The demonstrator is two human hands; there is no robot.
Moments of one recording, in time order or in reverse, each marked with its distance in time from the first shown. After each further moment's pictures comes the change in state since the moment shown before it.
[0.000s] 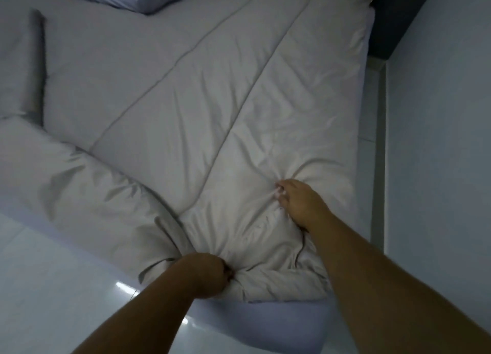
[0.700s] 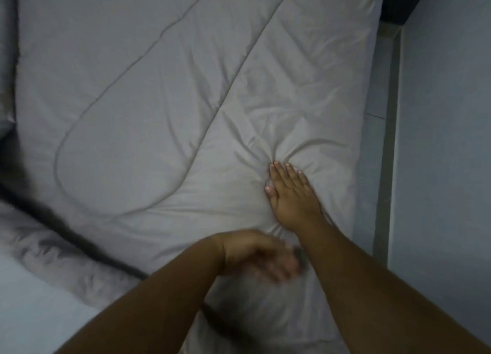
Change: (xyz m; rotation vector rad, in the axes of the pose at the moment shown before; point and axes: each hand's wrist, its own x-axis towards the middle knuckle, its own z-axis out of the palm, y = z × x) left_hand 0.035 0.070 -0.032 -1.229 -0.450 0.355; right_hand 0.008 0.028 0.067 -0.182 0.288 -0.123
